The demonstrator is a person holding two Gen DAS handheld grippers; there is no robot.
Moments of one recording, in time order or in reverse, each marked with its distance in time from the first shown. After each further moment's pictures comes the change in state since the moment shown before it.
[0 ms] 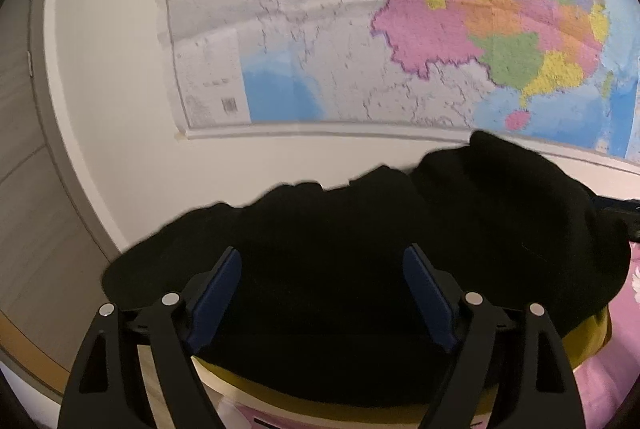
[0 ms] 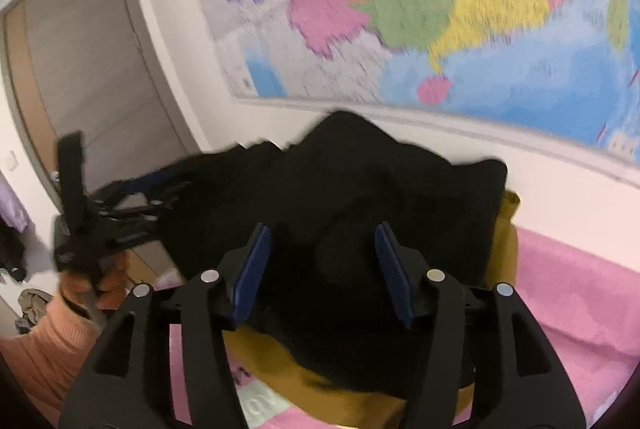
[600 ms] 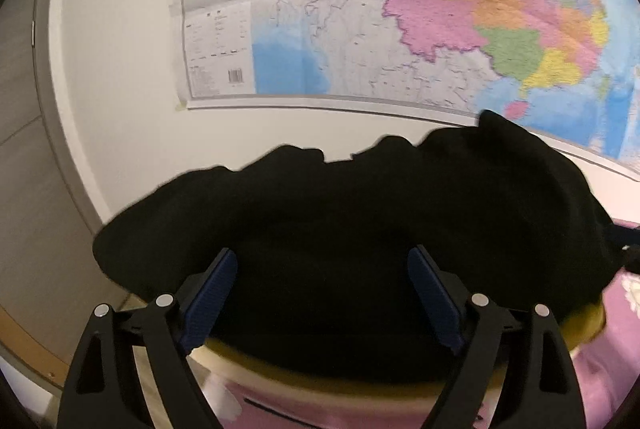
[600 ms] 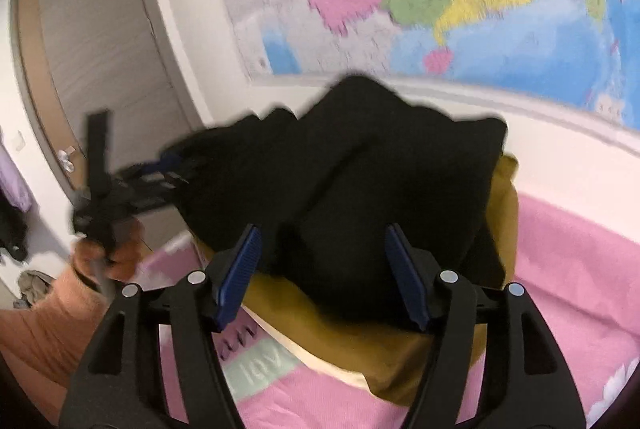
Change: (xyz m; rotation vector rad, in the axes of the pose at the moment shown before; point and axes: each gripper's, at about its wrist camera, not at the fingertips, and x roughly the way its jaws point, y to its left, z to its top) left arm -0.004 0.018 -0.032 -0.063 0.006 -0.041; right arm -0.020 0.016 -0.041 -0.050 0.012 0.011
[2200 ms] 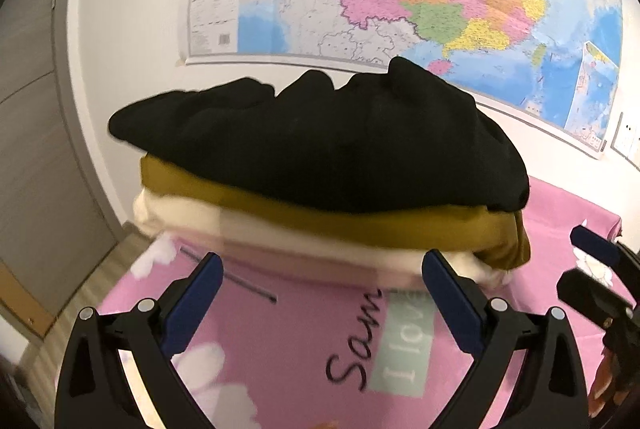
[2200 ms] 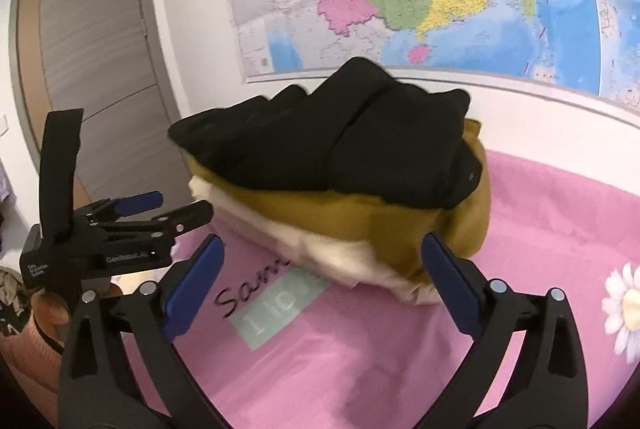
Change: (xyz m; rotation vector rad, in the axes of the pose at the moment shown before) left arm -0.085 -0.068 -0.094 -0.096 0.042 -0.033; right arm -0.060 0.054 -0.081 -0.015 -0.121 -0.099
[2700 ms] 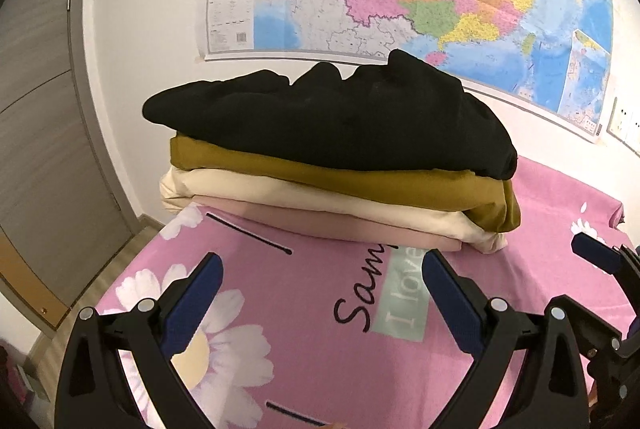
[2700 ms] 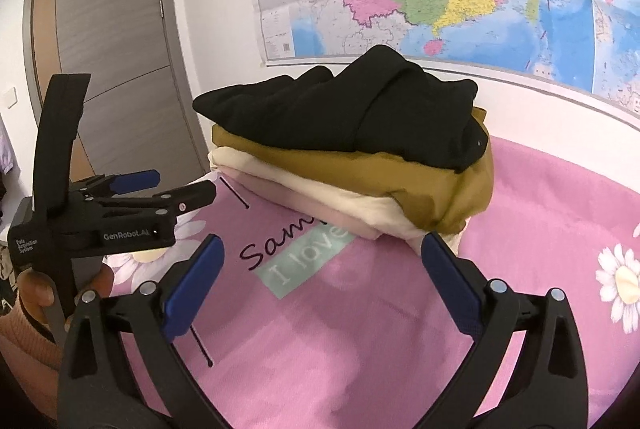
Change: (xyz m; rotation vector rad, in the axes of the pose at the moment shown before) left arm -0.043 -0.003 -0.032 0.012 0.001 0.054; right arm -0.024 0.025 -0.037 -0.055 0.016 -0.005
